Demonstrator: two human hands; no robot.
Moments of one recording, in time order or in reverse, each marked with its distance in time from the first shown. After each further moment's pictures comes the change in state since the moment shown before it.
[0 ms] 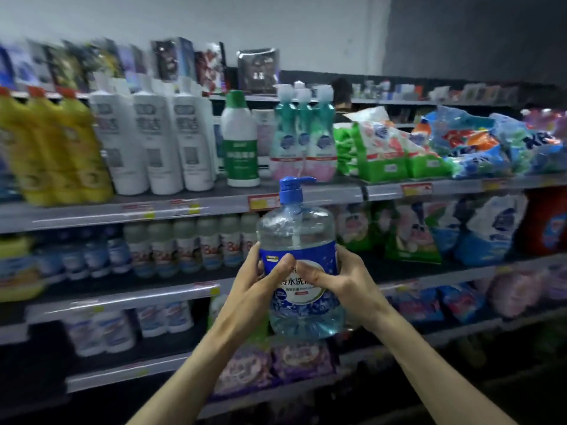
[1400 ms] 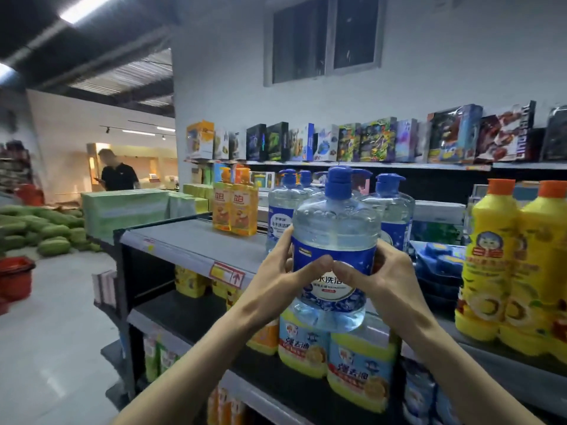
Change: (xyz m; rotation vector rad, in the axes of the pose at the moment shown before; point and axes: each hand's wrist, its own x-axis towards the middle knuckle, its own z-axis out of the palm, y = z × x) left_hand -0.081 0.180 -0.657 0.483 0.548 0.215; right_hand 0.300 -0.103 0.656 0.237 -0.432 -0.478
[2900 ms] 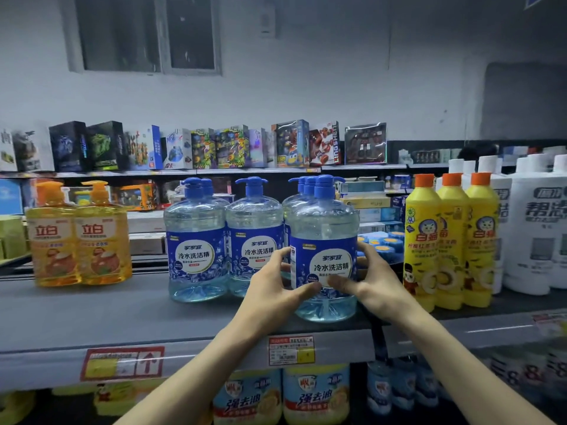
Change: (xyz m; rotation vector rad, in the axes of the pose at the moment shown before) left_hand 0.131 -0.120 0.002 0.075 -0.358 0.117; right_hand 0.026 0.050 -0.017 -0.585 0.413 0.390
